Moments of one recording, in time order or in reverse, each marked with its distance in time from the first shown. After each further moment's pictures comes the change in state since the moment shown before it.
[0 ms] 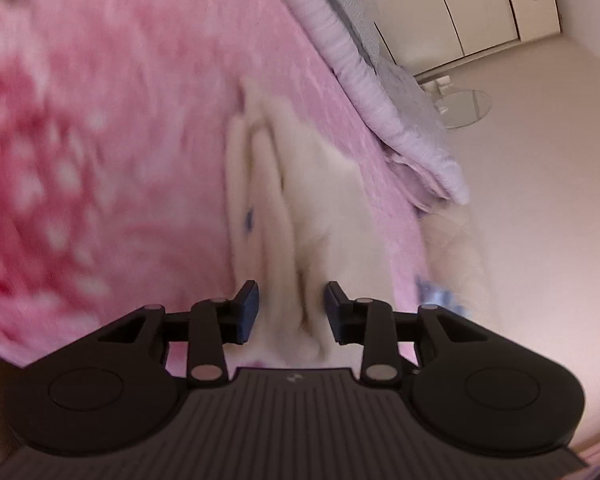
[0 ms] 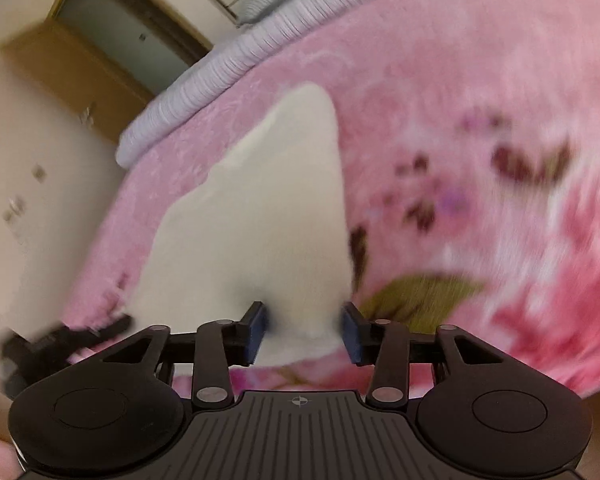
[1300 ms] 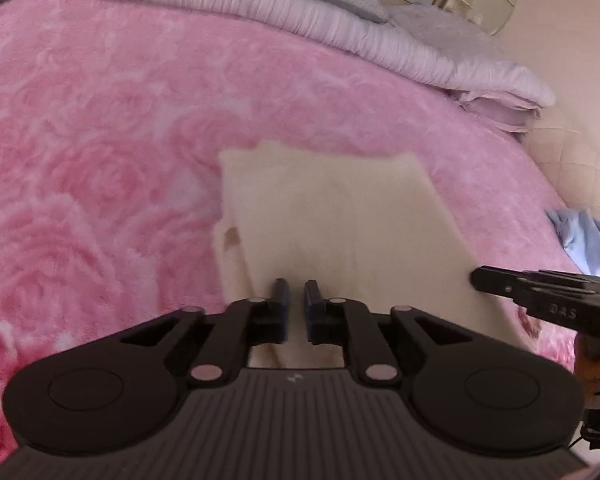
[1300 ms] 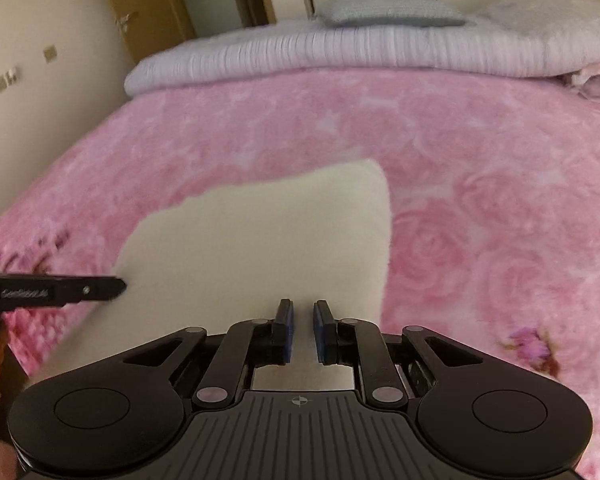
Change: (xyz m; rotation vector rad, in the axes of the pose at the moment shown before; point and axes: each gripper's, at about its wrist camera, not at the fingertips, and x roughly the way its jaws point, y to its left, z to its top) left arm 0.081 -0.070 0.047 0.443 0.016 0.342; right arm 0.092 0.044 0.075 -0.445 0.040 -0.103
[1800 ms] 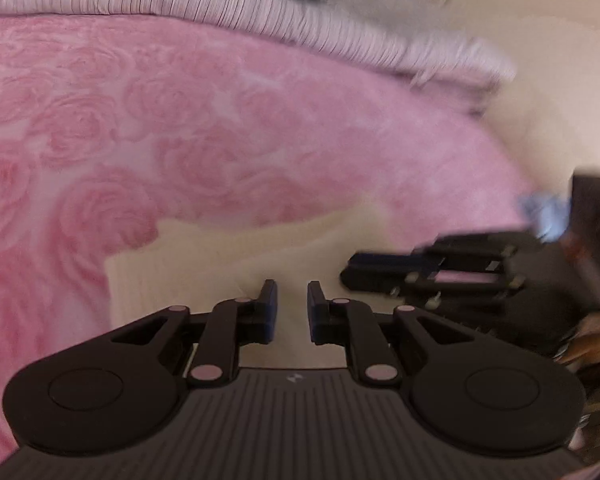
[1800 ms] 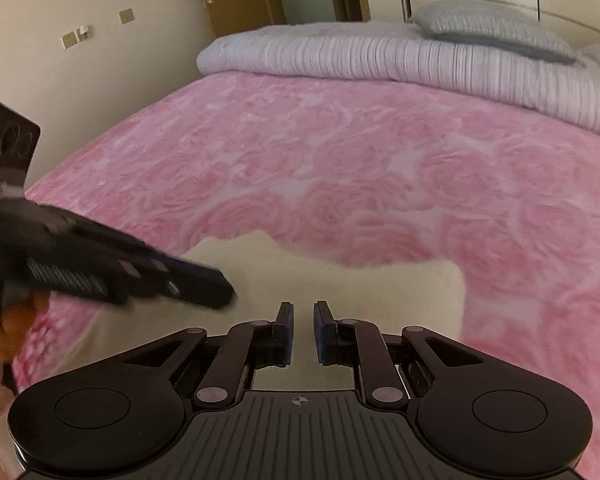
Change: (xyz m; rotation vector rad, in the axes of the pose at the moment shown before) left arm 0.110 -0.031 0.082 0.167 0.101 -0.095; right arm 0.102 -0.022 0.080 -0.168 0.034 0.184
